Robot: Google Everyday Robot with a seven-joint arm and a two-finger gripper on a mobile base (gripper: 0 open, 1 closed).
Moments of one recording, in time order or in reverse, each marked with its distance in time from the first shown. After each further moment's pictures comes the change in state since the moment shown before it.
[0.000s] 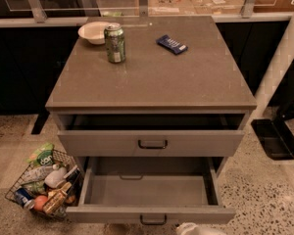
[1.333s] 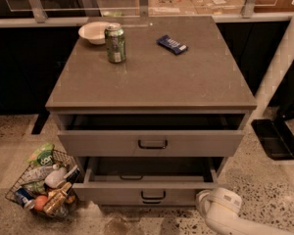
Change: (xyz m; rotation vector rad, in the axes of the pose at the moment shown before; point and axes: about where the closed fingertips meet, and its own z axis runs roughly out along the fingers) arm 0.128 -0.062 0.077 0.005 0.089 0.133
